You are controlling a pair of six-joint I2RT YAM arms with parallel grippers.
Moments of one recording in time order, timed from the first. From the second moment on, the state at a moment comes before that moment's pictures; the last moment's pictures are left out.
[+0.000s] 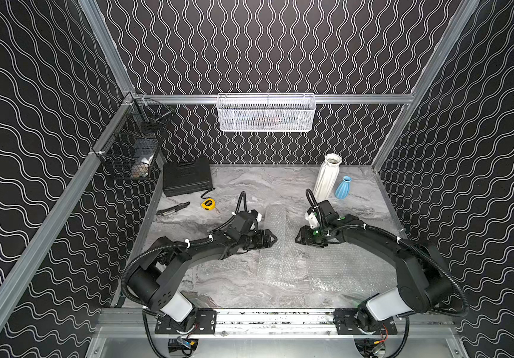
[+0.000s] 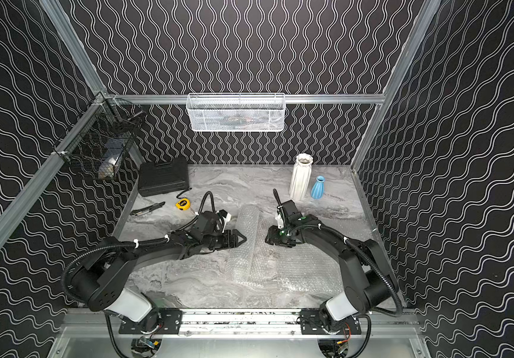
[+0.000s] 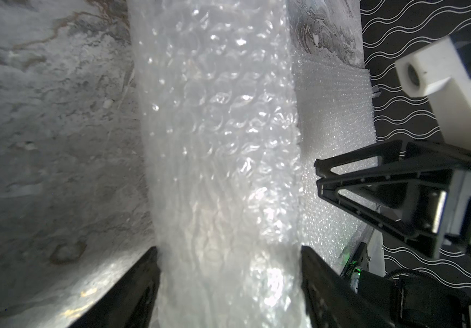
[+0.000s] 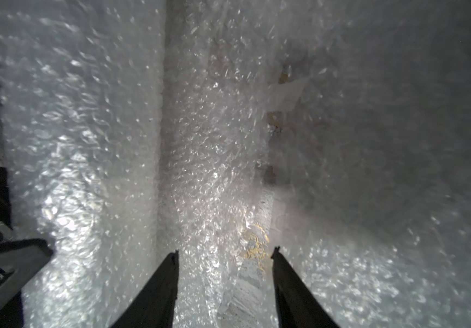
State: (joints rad) left arm -0.57 1.56 0.71 0.08 0.35 -0.75; right arm 0.46 1.54 0.89 -0.53 -0.30 0.51
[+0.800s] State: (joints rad) left arm -0.57 1.48 0.63 0.11 0.29 -0.79; right arm 0.46 1.68 0.91 -0.49 -0.32 0.55
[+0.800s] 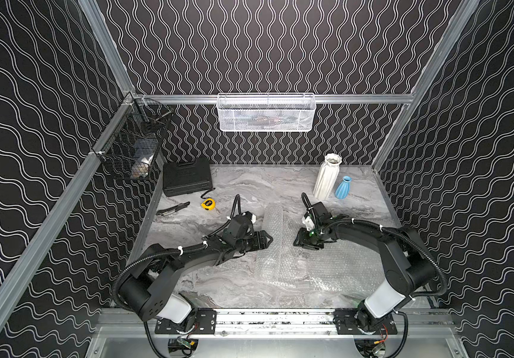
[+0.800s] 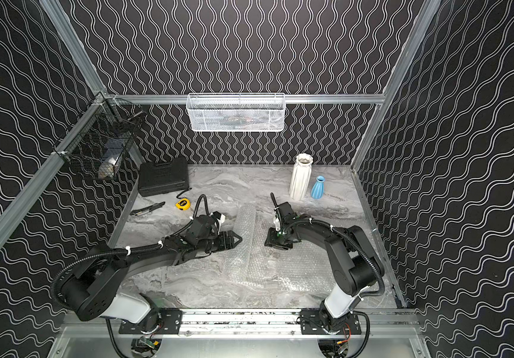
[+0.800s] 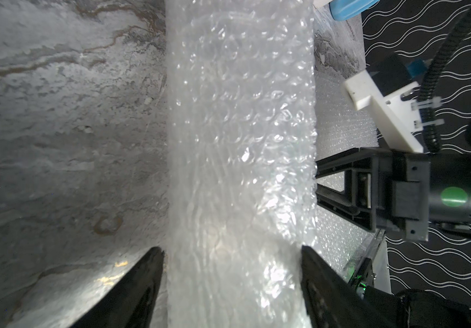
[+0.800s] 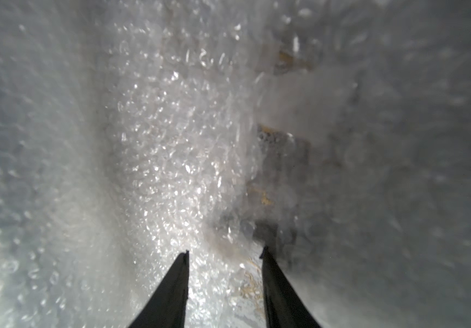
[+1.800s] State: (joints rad) left arm -0.57 1.39 0.58 0.08 0.32 -0.75; right arm 0.48 1.60 1.04 -0.54 -0.35 0.49
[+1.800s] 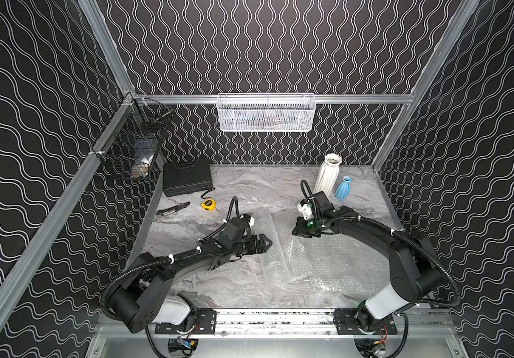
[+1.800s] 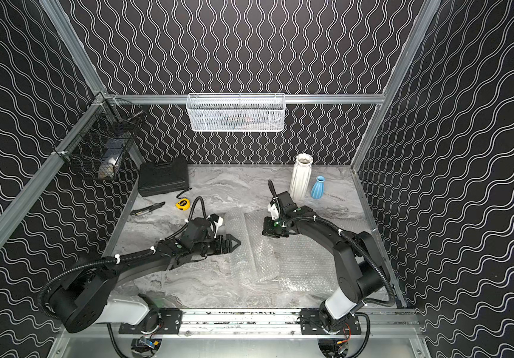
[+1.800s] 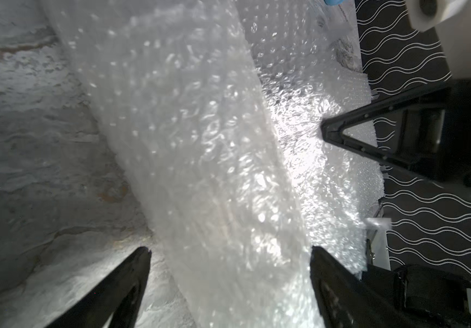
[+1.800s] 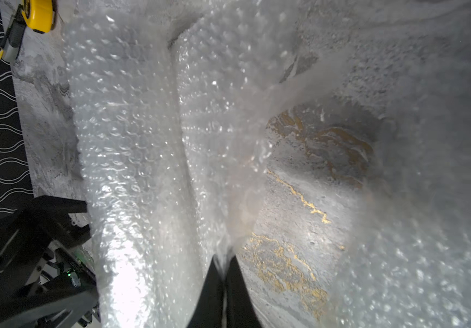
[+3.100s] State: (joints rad) left arm -0.54 1.57 0.65 0.18 0.48 -0.68; right arm 0.46 1.52 0.94 -0.59 -0.23 0.52
